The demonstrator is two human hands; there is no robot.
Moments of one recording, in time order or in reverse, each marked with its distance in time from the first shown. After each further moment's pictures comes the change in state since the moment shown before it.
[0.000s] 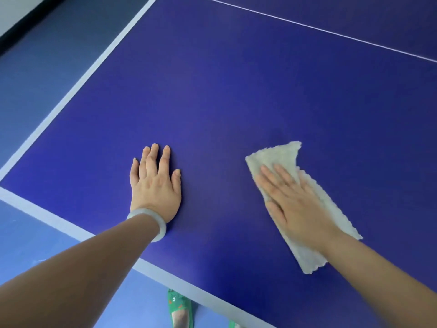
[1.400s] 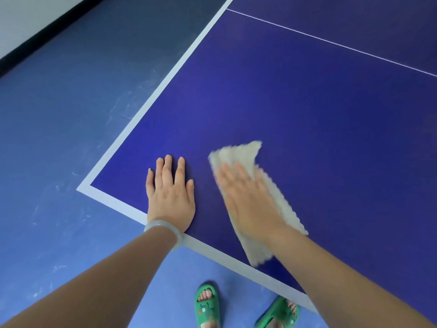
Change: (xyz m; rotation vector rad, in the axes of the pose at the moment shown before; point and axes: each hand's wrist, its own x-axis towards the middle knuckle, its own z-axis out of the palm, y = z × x) left_hand 0.007 -0.161 -0.021 0.019 0.029 0.001; right_hand 0.137 -0.241 0.001 -0.020 0.042 0.009
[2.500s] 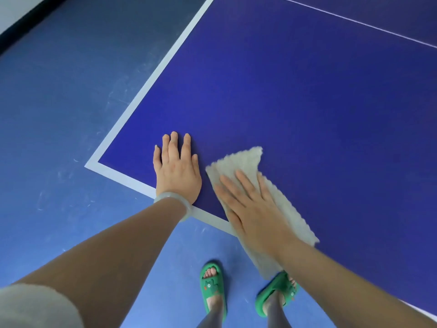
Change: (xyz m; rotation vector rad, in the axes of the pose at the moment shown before) left_hand -0.003 -0.001 -0.003 -0.054 -0.009 0.015; right_hand -0.068 -0.034 0.012 -0.091 -0.038 -0.122
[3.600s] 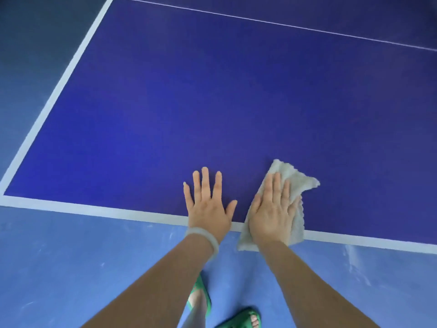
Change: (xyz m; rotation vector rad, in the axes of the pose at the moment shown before) left_hand -0.145 0.185 0.033 0.006 -0.257 0.417; right_hand -0.159 0.062 0.032 0.354 0.183 1.230
